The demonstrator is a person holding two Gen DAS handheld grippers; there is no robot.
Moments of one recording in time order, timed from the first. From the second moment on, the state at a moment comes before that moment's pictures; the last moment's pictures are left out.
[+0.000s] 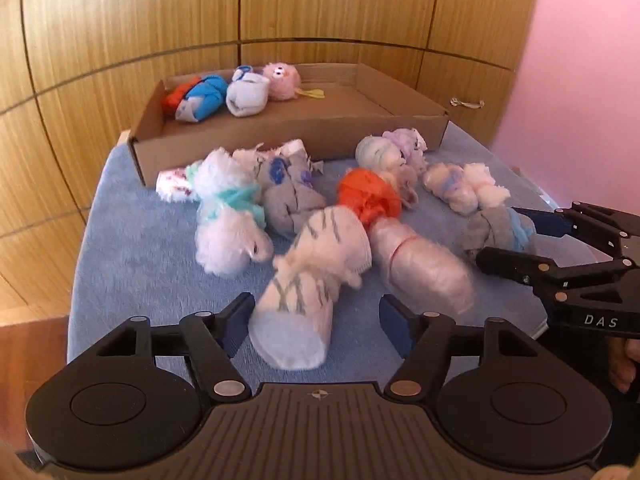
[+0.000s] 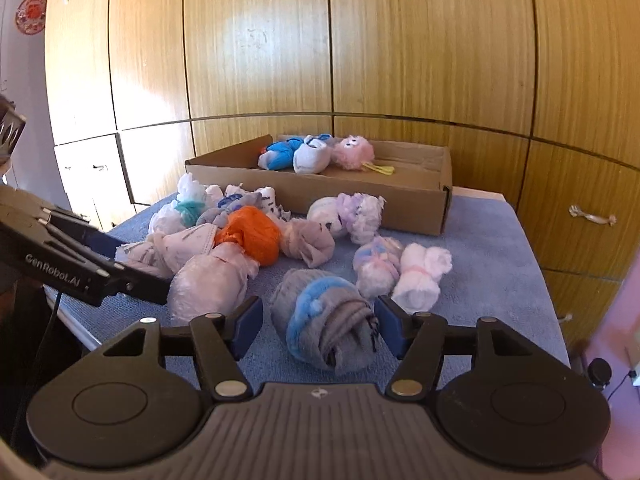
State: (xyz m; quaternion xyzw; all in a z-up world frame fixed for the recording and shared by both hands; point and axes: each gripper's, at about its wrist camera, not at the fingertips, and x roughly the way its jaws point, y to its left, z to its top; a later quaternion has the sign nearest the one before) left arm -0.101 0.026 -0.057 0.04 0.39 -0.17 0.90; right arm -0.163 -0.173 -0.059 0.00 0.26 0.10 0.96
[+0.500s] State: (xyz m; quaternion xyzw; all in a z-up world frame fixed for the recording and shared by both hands) left arm -0.103 0.027 -0.048 0.04 0.38 -0.18 0.91; right arm -0.167 -0.192 -0.055 0.04 0.27 0.11 0.96
